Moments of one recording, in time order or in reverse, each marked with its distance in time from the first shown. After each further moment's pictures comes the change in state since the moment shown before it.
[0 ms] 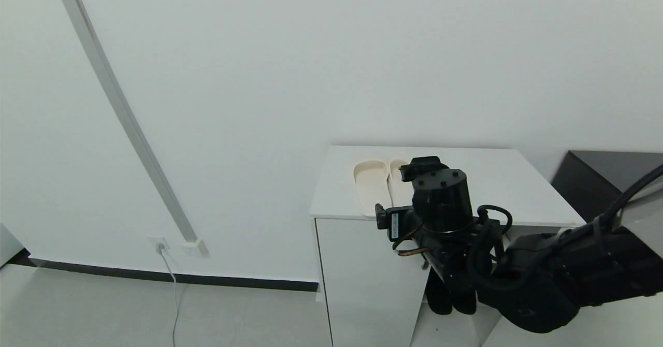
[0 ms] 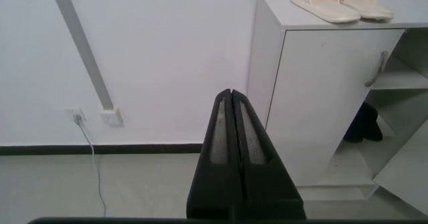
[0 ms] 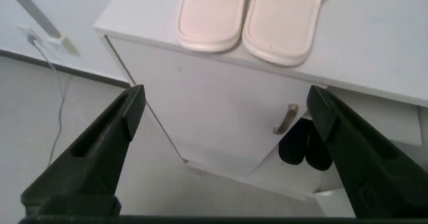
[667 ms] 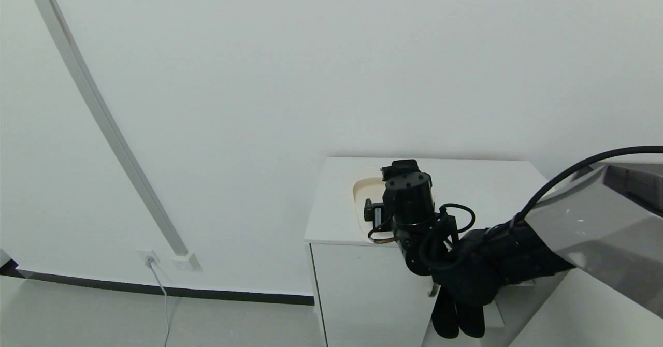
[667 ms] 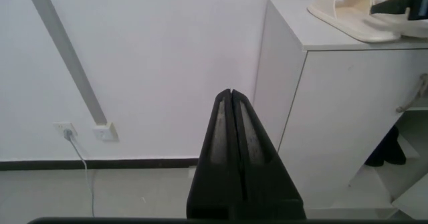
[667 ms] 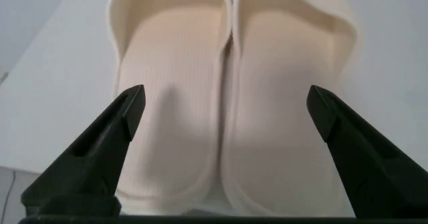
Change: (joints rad) left arm 0.001 0.000 0.000 -0.001 0.000 0.000; right arm -0.052 0.198 -0.193 -0.031 -0.038 -0.019
